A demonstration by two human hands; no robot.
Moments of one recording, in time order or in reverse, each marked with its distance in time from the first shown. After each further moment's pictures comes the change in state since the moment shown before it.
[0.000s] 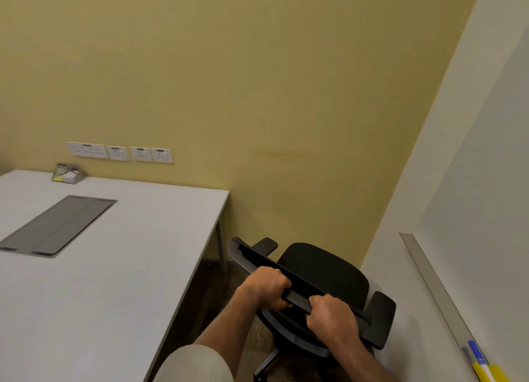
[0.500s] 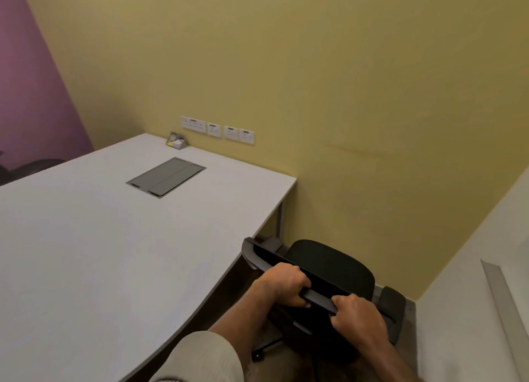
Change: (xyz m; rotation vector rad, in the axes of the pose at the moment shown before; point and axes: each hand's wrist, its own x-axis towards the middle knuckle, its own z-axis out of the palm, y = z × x) left_hand -0.105 0.044 0.014 -0.093 0.085 -0.259; right_hand -0.032 -0.011 -0.010 -0.066 -0.089 -0.350
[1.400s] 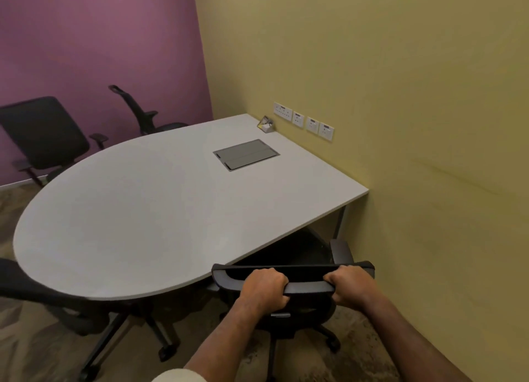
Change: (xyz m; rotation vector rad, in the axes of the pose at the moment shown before) left_hand -0.014 0.060 0.014 -0.073 0.147 -0.937; right_hand 0.166 0.029 -0.035 -0.197 -0.177 -0.853
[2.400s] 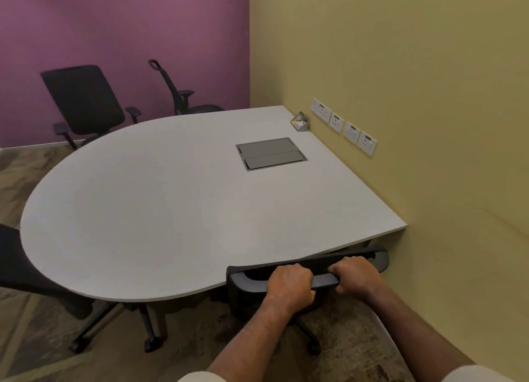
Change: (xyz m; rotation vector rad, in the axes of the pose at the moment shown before) left_hand 0.199 0.008 0.009 -0.048 0.072 -0.268; right_hand 0.194 0.118 -0.043 -0.183 -0.032 -0.213
